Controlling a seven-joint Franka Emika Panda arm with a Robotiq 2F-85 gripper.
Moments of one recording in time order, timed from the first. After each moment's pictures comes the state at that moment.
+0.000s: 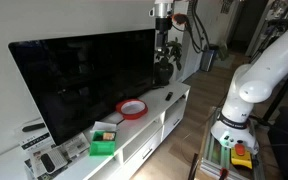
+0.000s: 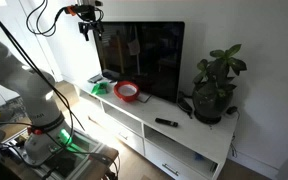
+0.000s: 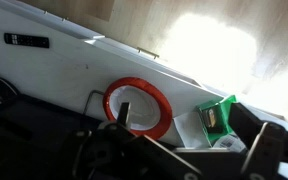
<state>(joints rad) 0.05 -0.45 0.03 -2.18 -0.02 1.71 -0.10</state>
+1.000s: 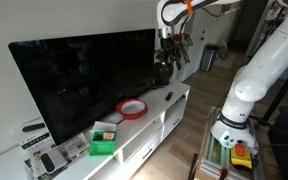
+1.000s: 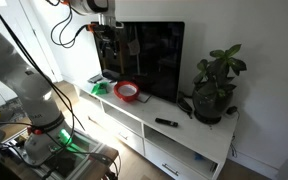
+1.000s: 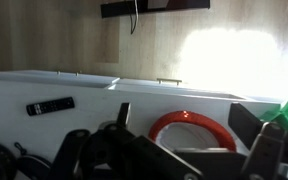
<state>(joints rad) -0.09 -0.30 -0.08 -2.27 -0.06 1.79 -0.04</state>
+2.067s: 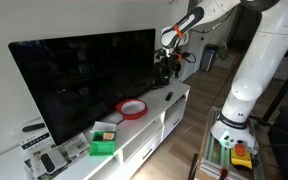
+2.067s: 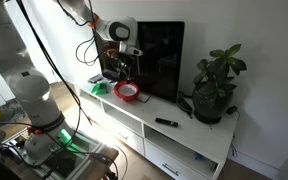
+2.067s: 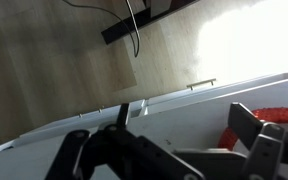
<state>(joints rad) -0.21 -0.03 -0.19 -2.33 -0.05 2.01 0.08</state>
